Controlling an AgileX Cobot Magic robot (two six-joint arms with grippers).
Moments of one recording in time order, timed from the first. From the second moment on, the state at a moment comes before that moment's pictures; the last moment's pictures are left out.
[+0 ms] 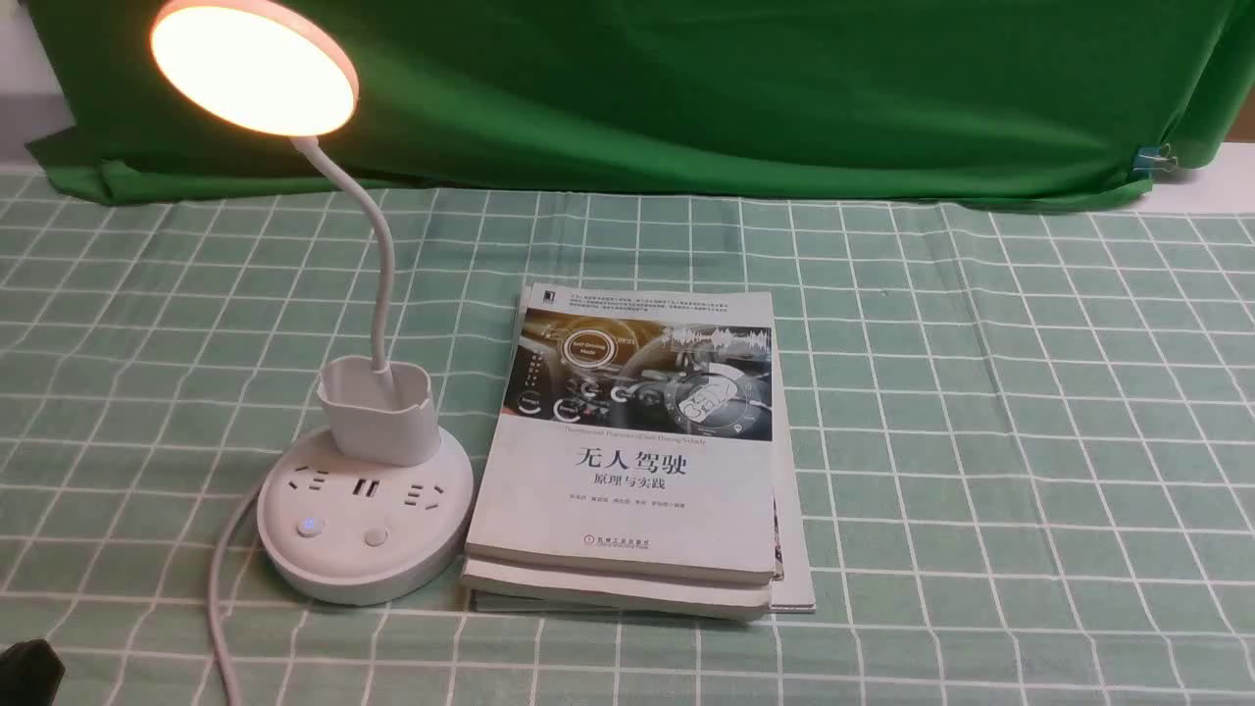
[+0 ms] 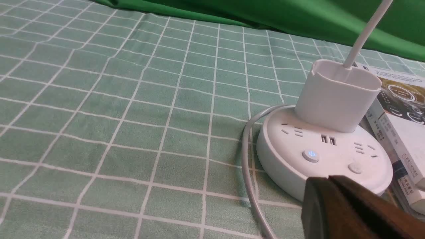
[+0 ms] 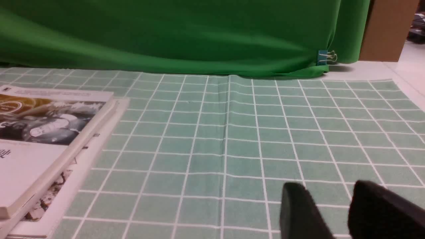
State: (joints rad) right arm 0.04 0.00 0.01 -0.04 0.24 -0.03; left arm 0.04 0.00 0.01 -0.16 0.31 0.05
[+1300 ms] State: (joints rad) right arm 0.04 0.00 0.01 -0.04 0.24 -0.03; left arm 0.04 0.17 -0.26 -0.51 0.27 -0.06
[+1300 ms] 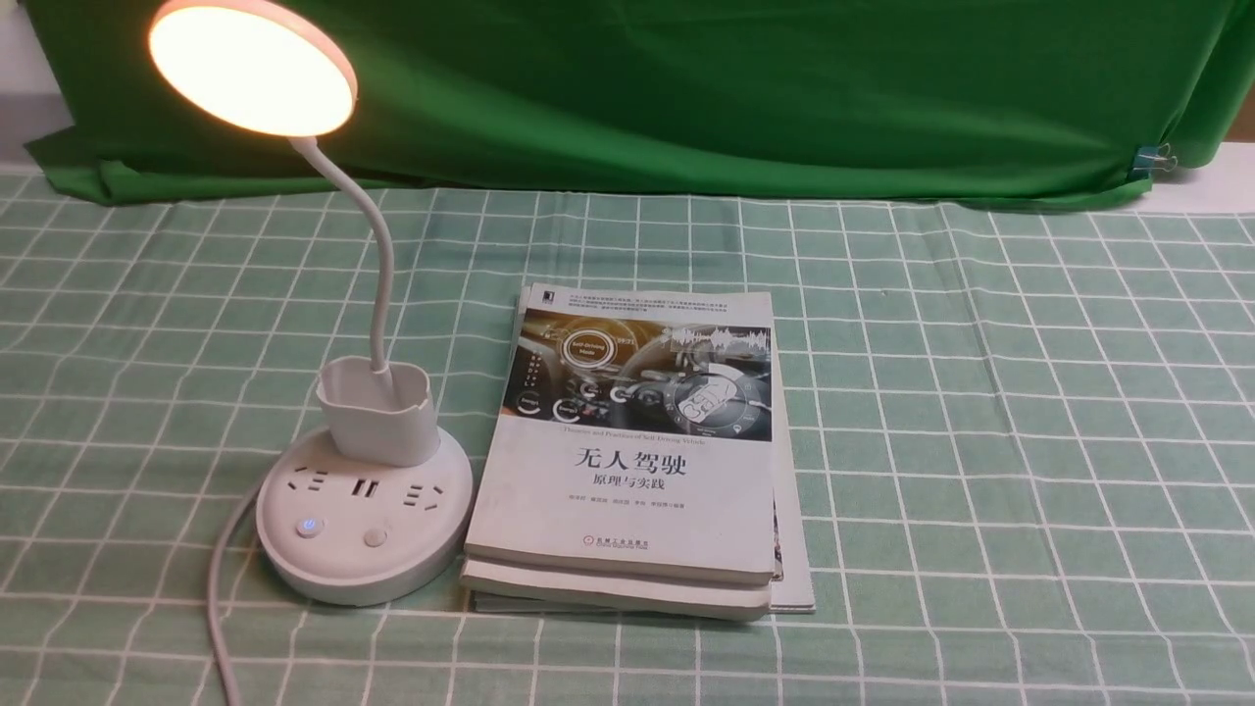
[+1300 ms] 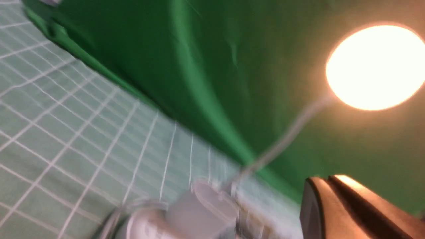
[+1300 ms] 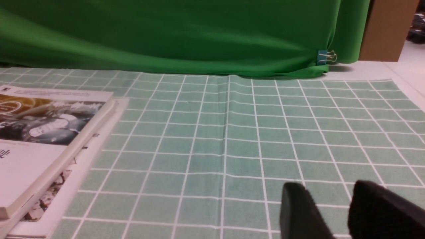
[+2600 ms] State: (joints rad) right arm 0.04 0.00 0.01 -0.04 0.24 -0.03; left arm -0.31 1.65 -1.04 -0.07 0.83 0.08
